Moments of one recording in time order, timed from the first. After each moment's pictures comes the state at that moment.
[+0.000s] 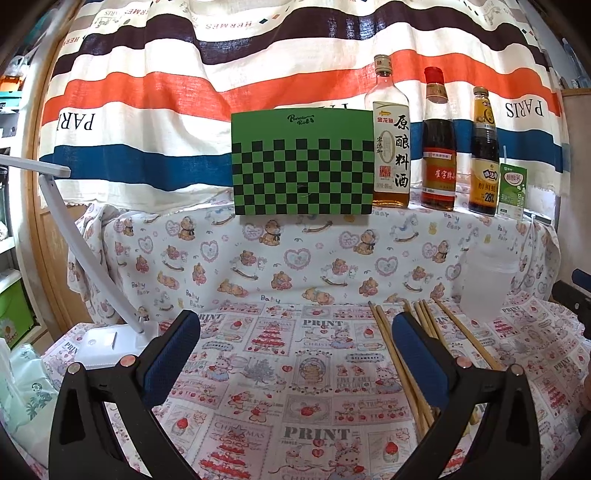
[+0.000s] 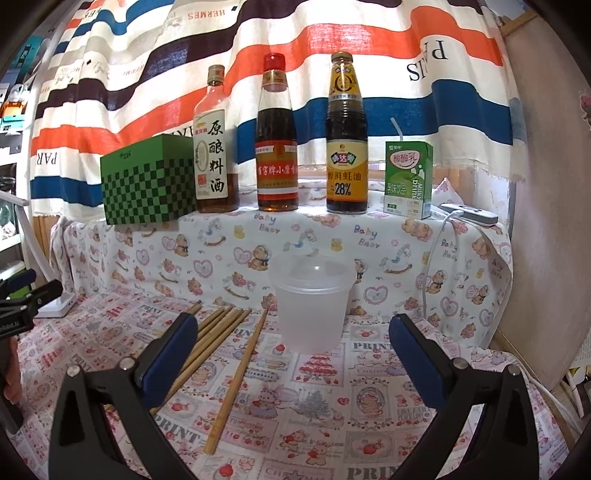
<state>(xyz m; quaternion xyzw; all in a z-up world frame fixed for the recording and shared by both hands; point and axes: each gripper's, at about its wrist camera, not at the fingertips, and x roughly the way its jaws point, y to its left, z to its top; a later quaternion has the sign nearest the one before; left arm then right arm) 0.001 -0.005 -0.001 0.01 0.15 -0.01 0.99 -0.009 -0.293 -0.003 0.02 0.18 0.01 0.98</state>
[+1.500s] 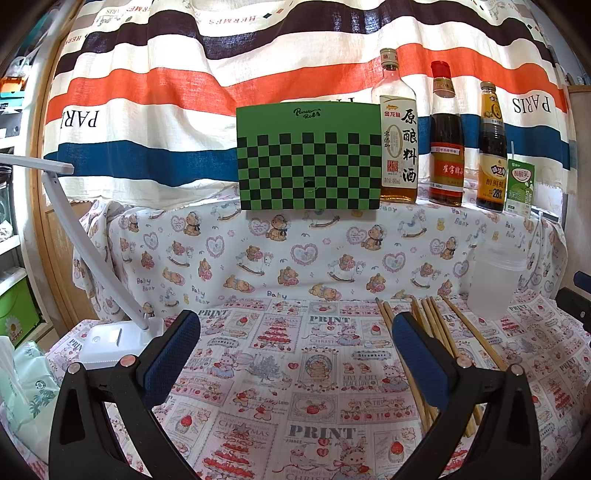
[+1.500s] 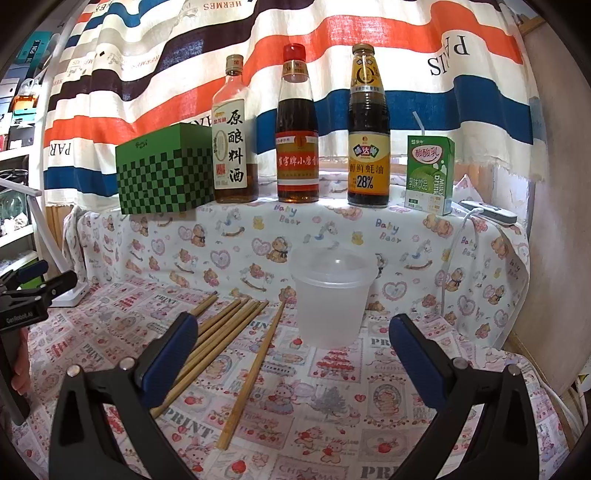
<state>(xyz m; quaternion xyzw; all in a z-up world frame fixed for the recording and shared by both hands) 0.001 -0.004 -0.003 0.01 0.16 0.01 0.99 -0.003 -0.287 -0.006 0.02 0.19 0.04 0.98</state>
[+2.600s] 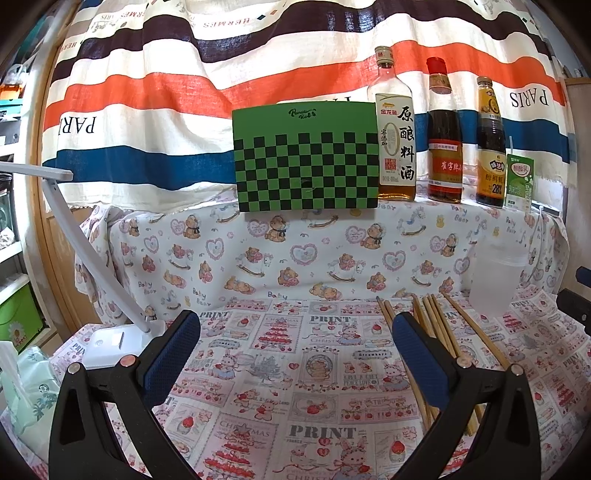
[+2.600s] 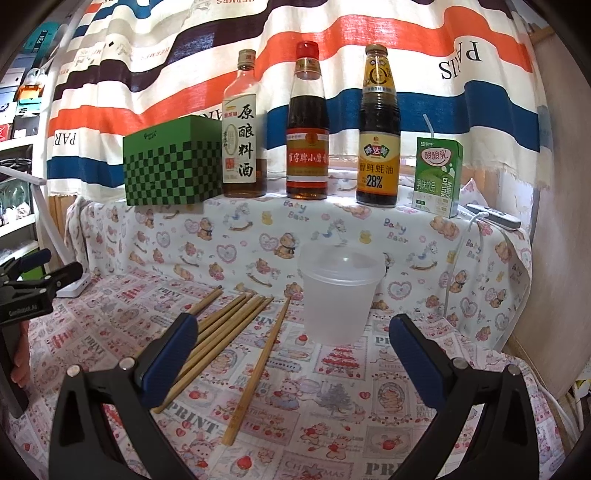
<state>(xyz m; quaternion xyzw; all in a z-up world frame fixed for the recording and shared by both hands) 0.002 -0.009 -0.003 0.02 0.16 0.01 0.99 -0.007 -0.279 -0.006 0.00 0.19 0.04 0.98</state>
